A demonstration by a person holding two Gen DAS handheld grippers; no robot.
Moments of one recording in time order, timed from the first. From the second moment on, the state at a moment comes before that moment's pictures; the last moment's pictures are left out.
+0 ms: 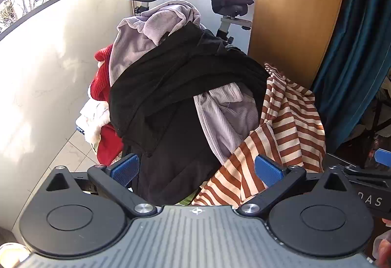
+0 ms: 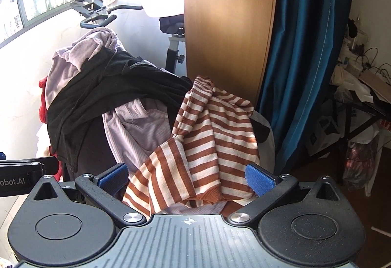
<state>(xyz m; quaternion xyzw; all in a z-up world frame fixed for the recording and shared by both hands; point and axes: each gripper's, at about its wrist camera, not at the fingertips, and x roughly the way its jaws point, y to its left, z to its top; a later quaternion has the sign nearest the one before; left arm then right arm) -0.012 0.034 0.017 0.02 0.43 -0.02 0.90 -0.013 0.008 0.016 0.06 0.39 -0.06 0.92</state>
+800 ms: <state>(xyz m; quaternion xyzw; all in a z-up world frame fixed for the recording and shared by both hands) 0.001 0.040 -0.009 -0.01 0.49 -0.07 0.87 -0.018 0.020 0.015 0.05 0.41 -0.10 0.91</state>
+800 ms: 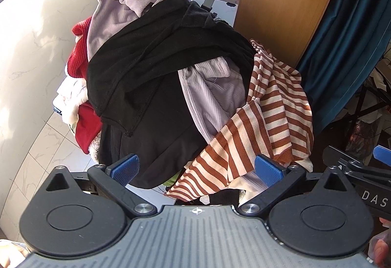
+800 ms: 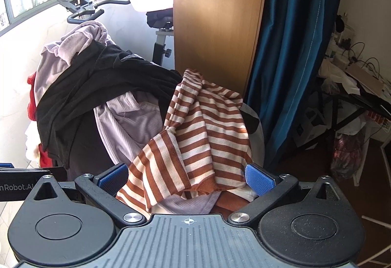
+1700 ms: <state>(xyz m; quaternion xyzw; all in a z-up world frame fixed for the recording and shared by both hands) 0.004 0.021 -0.013 -0.01 0.50 -0.15 0.86 -0.047 -0.010 0.022 0.09 0.39 -0.17 0.90</state>
